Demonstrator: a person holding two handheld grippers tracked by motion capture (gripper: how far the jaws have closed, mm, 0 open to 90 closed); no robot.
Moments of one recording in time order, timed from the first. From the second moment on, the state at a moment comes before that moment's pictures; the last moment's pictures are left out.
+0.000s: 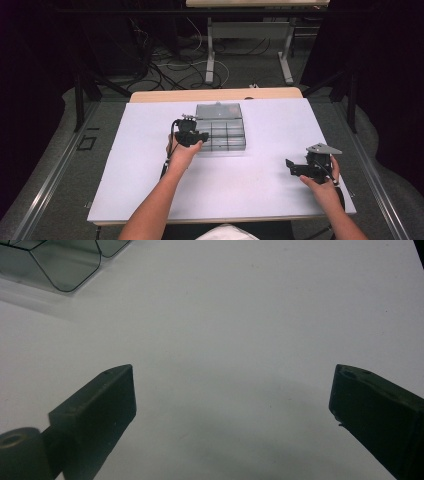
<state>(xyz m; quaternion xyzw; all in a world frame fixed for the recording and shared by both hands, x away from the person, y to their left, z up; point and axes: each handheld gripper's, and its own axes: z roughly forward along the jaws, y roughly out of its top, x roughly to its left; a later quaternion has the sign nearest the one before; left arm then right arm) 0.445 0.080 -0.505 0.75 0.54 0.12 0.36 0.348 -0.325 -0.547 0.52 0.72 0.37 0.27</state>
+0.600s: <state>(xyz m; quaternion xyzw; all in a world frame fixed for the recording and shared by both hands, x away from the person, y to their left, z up) 0.449 0.075 -0.515 0.76 0.54 0.11 0.34 0.349 -0.325 -0.547 0.51 0.72 0.38 0.26</state>
